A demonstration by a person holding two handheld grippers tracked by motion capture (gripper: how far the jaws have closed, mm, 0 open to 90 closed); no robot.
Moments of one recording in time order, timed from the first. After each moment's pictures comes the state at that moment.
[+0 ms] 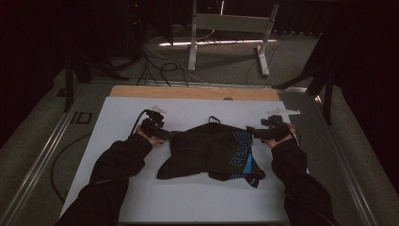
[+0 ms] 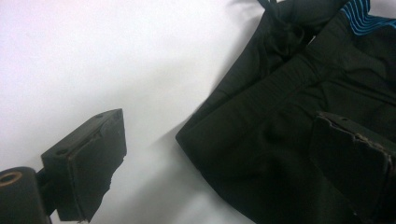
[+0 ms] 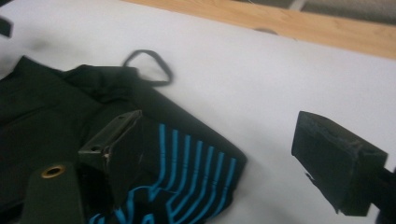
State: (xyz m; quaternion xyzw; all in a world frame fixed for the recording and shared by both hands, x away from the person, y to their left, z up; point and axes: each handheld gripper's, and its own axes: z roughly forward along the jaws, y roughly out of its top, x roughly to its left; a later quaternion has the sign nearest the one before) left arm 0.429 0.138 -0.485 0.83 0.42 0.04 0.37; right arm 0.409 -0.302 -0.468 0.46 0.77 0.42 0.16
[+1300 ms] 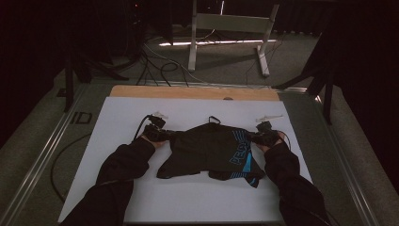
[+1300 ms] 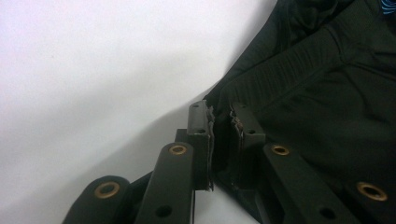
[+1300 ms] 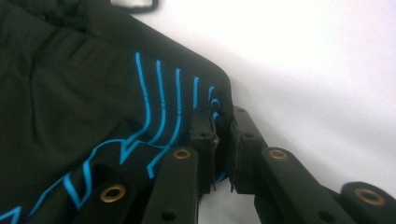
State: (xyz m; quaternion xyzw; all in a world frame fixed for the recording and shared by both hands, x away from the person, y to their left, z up) left arm 0.430 0.135 -0.513 0.83 0.42 0.04 0.37; right arm 0.417 -0.287 -0.510 0.47 0.81 0.34 0.13
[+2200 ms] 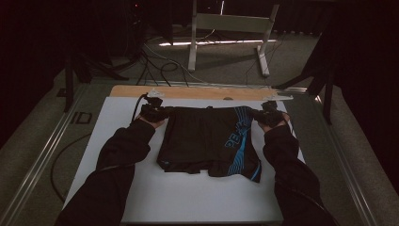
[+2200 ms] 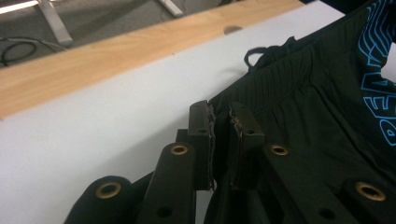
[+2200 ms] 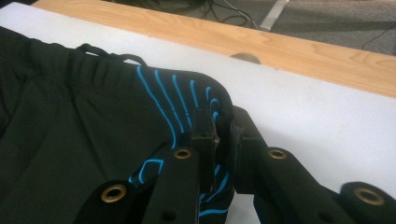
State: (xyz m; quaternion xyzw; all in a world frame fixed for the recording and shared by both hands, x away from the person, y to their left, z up) left arm 0.454 0.136 -0.446 0.79 0.42 0.13 0.43; right arm 0.450 -0.284 -0.448 0.48 0.76 0.40 0.18
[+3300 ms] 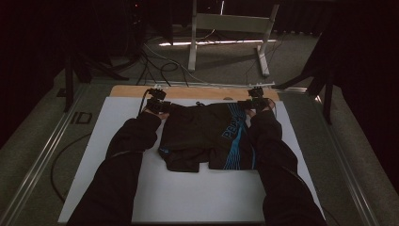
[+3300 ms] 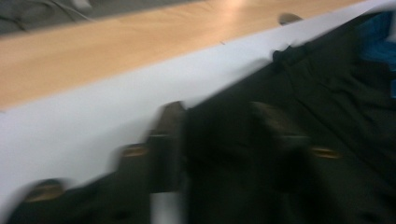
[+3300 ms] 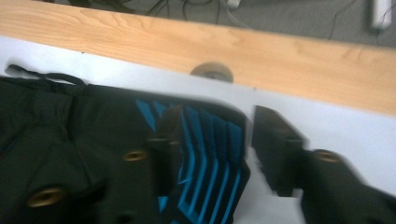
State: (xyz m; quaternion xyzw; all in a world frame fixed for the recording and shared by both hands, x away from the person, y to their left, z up) left arm 0.515 0.130 -0.482 0.78 0.48 0.10 0.38; right arm 0.527 -0.257 -0.470 0.55 0.74 0.34 0.19
